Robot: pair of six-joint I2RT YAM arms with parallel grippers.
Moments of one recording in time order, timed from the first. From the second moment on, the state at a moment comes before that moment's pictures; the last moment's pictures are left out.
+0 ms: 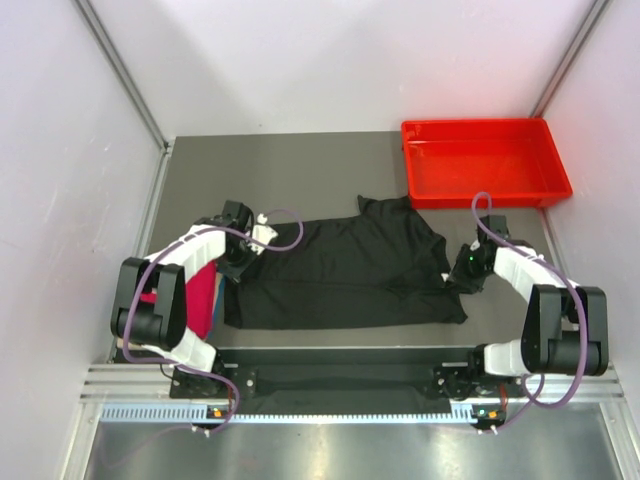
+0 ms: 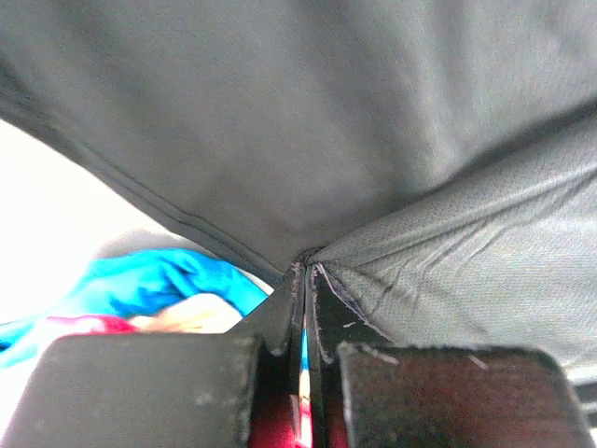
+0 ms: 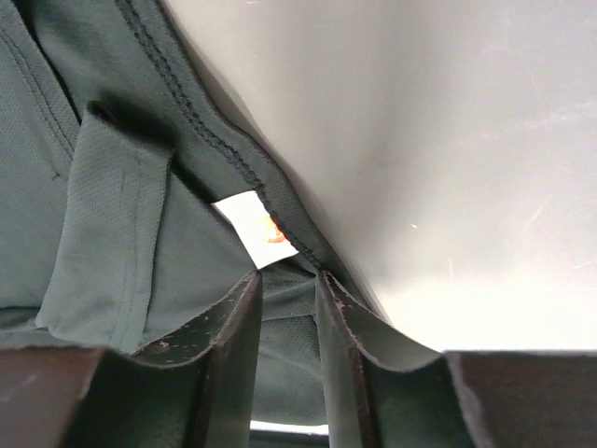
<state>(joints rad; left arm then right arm) -0.19 1.56 0.91 -0.73 -0.02 0.52 -0.06 1.39 0.67 -0.56 -0.16 0.45</state>
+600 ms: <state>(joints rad) -0.19 1.40 0.96 -0.76 -0.05 0.41 -0.06 1.35 0.65 -0.54 -0.18 0.45</state>
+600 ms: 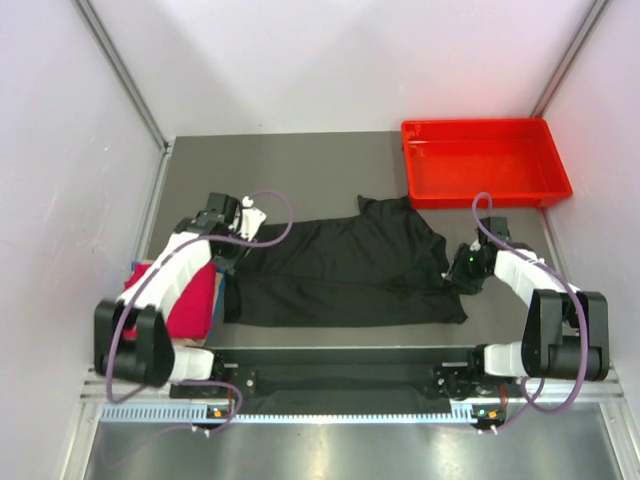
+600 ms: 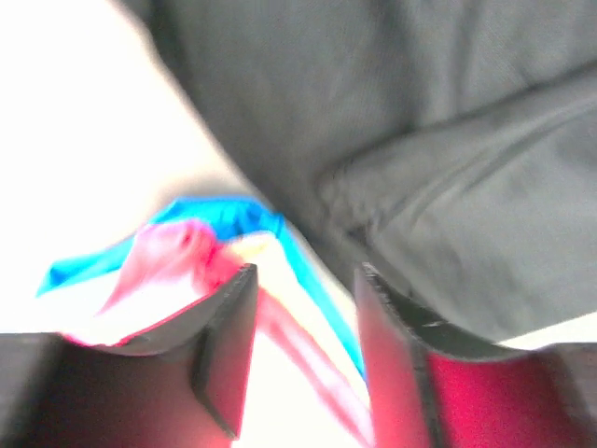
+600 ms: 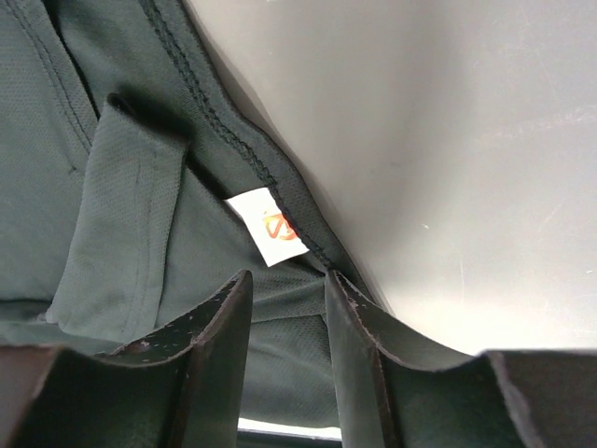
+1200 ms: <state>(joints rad) -0.43 1.33 0.75 -0.89 0.02 0.44 -0.10 1.27 0.62 -0.51 -0.09 0.45</state>
